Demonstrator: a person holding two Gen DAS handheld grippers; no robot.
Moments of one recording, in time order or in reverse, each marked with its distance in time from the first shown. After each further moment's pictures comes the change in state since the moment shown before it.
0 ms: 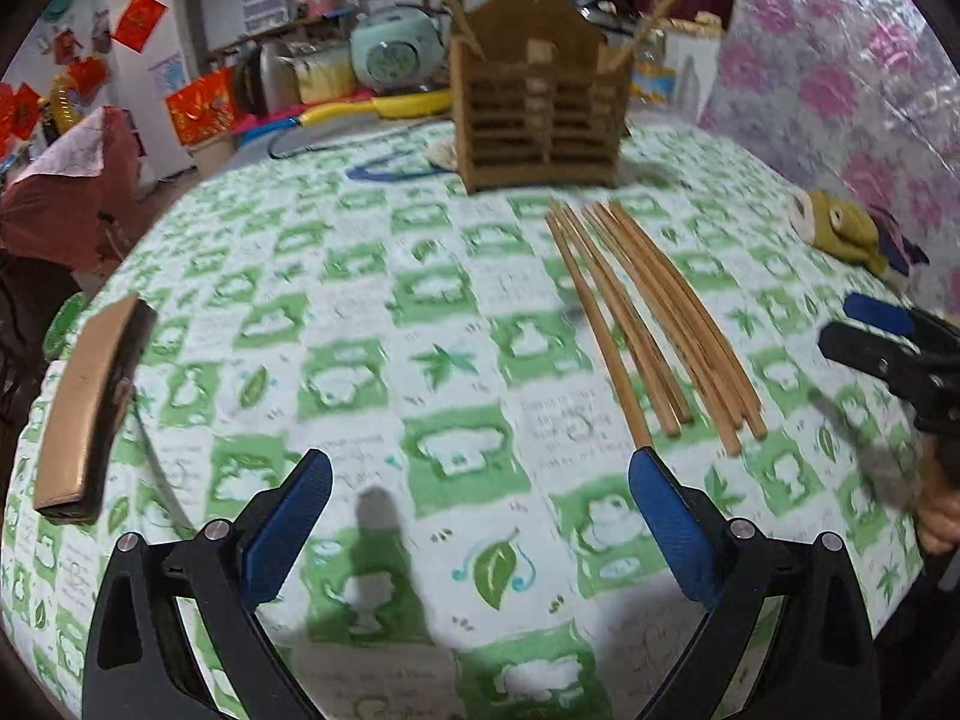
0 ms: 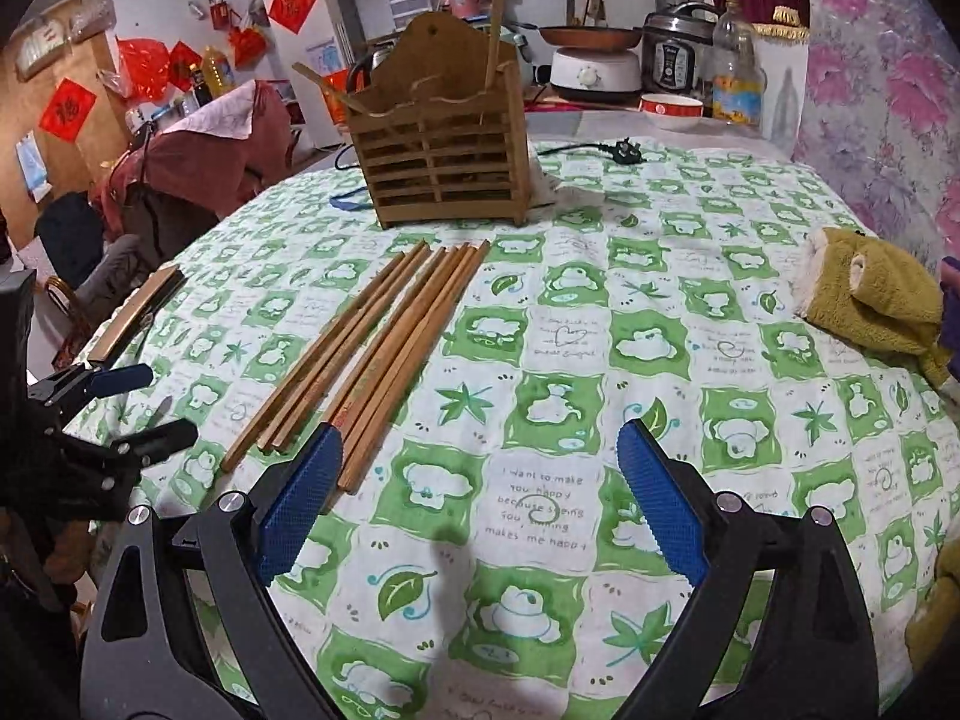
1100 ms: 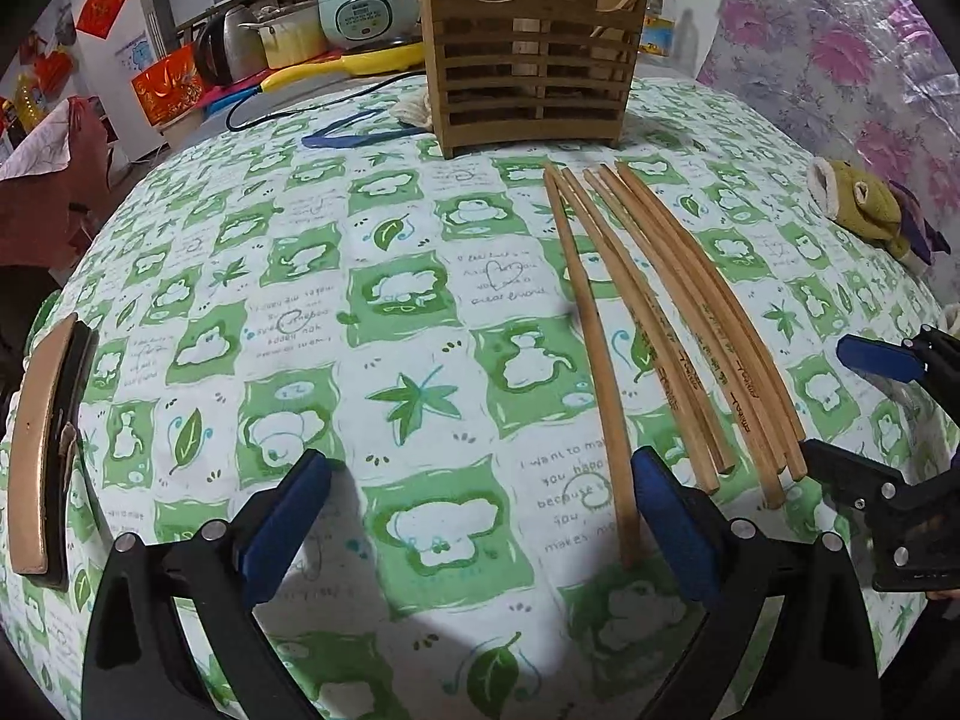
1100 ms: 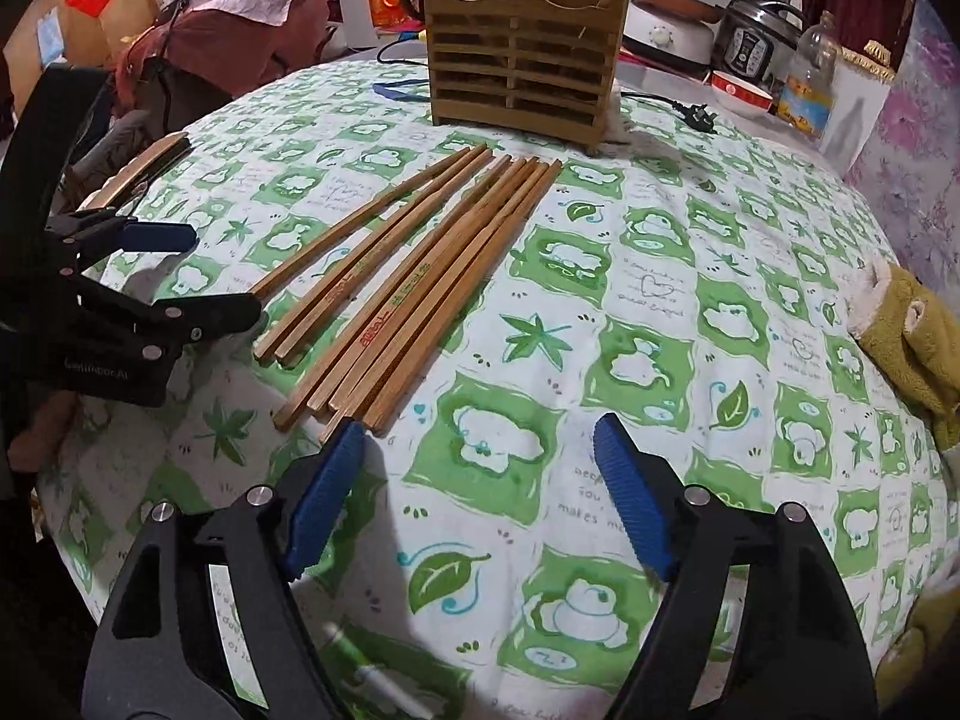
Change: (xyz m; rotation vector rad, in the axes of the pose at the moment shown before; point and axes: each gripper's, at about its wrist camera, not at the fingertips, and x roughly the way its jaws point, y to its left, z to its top) left arm 0.048 0.000 0.027 0.025 0.116 -0.013; right arm 0.035 0.040 -0.007 -0.212 0.179 -0.036
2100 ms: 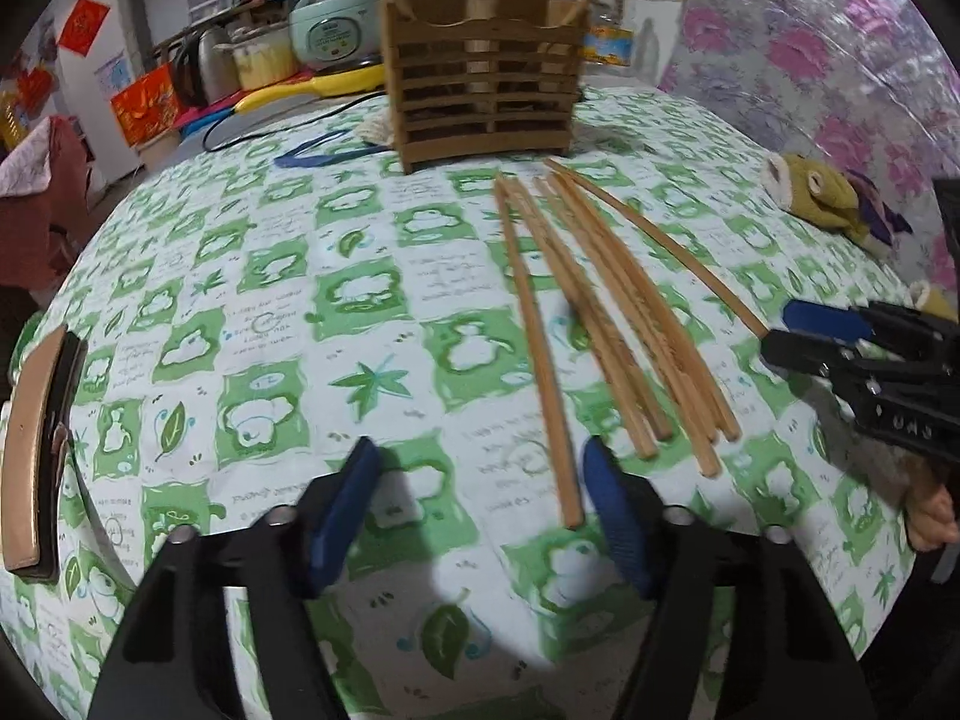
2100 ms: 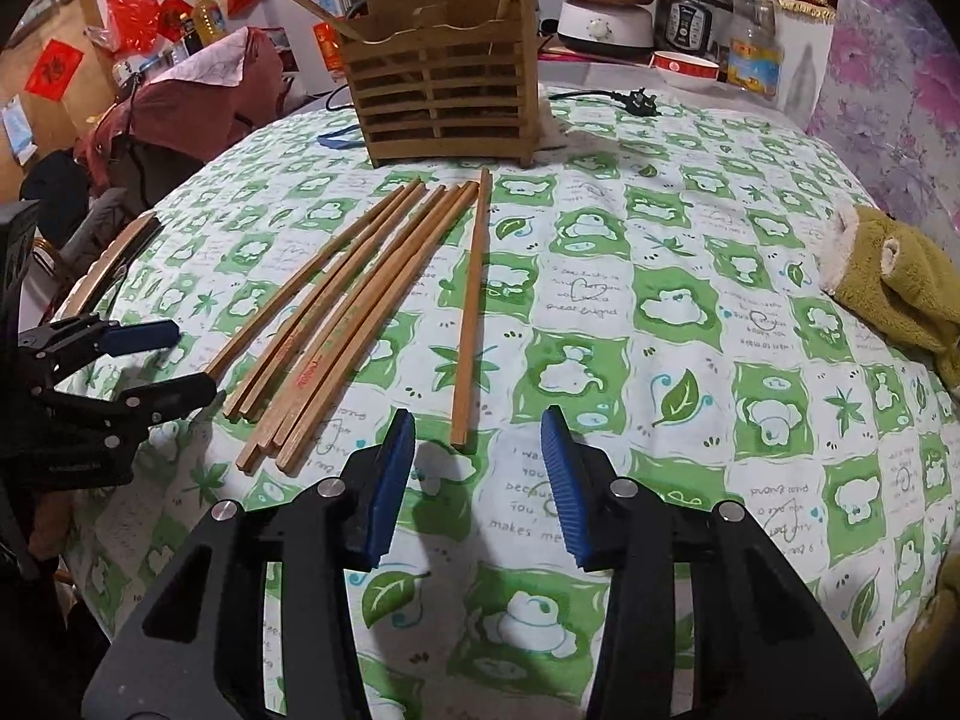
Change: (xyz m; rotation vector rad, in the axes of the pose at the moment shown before) left arm -0.017 -0.016 -0.014 0.057 -0.049 -0.060; right arm -0.007 -0.034 -0.001 0.170 -0.060 0.021
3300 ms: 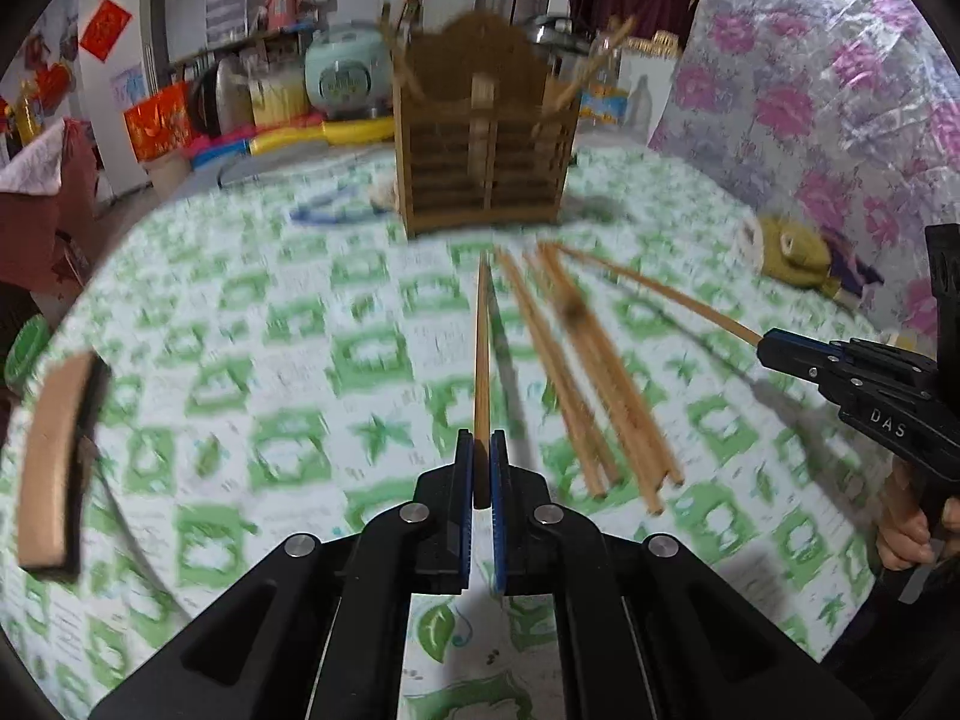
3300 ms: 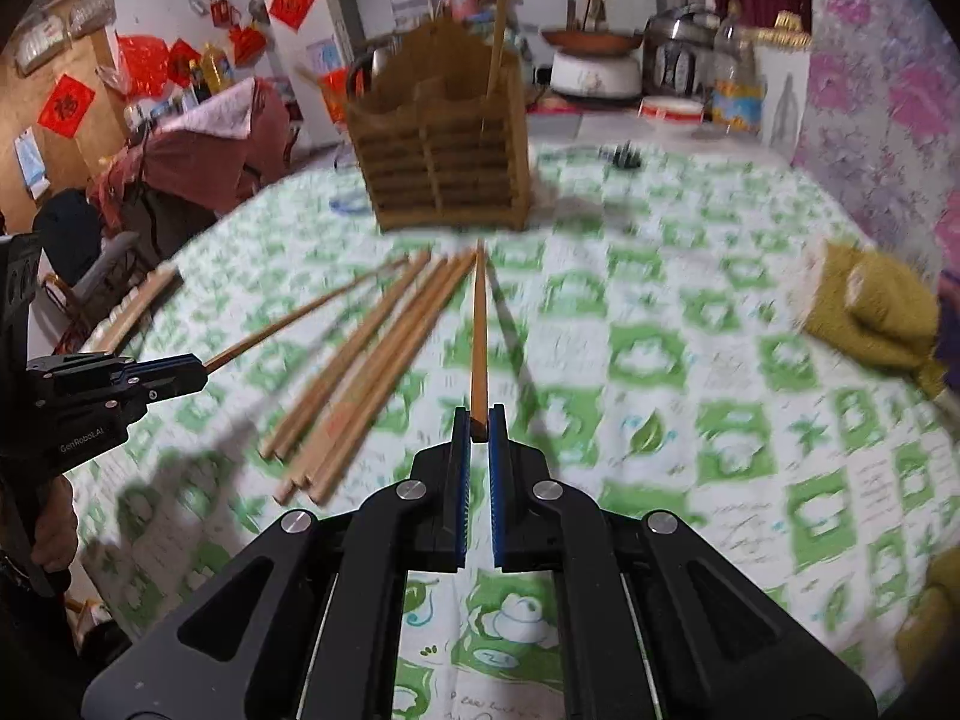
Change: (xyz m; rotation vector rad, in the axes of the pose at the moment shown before) left arm -0.046 0.004 0.016 -0.050 -0.135 -0.023; right arm -0.043 -0.006 0.009 0.033 -0.155 0.017
